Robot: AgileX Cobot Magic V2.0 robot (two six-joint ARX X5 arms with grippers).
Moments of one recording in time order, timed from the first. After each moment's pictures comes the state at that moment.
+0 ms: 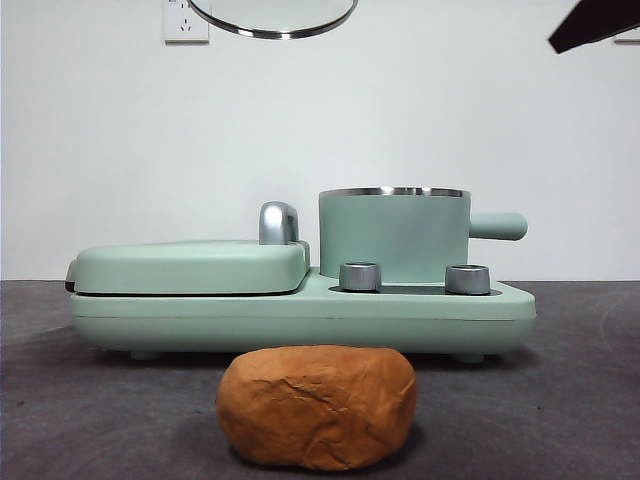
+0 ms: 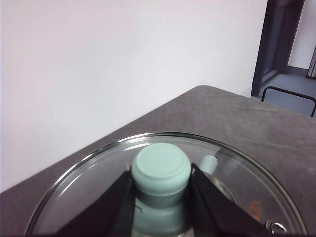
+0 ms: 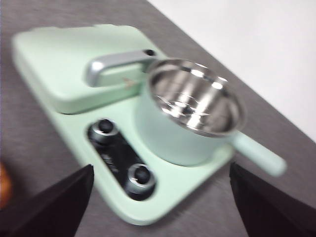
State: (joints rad) left arm -0.47 1.35 1.30 -0.08 0.31 0.11; right arm 0.33 0.66 0.68 -0.40 -0.35 -0.49
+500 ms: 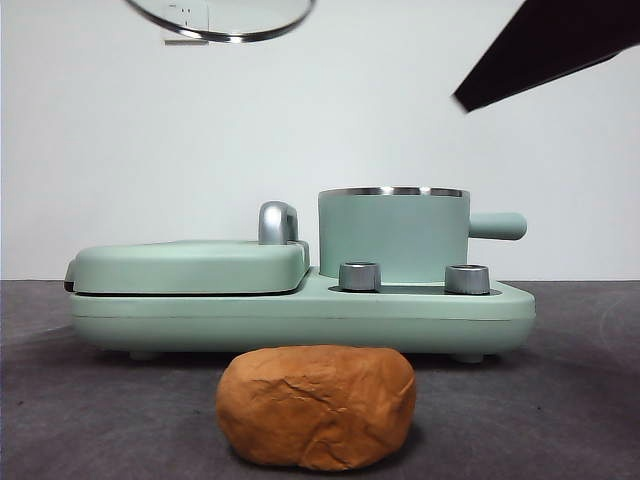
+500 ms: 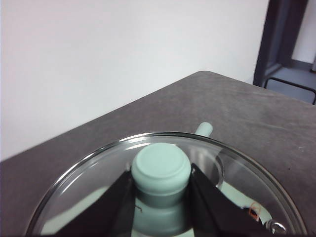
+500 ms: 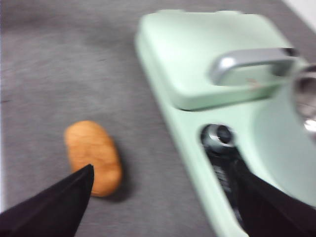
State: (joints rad) left arm -0.44 1.09 1.05 -0.12 0.31 0.09; right arm 0.66 0.84 0.68 -0.43 -0.34 -0.49
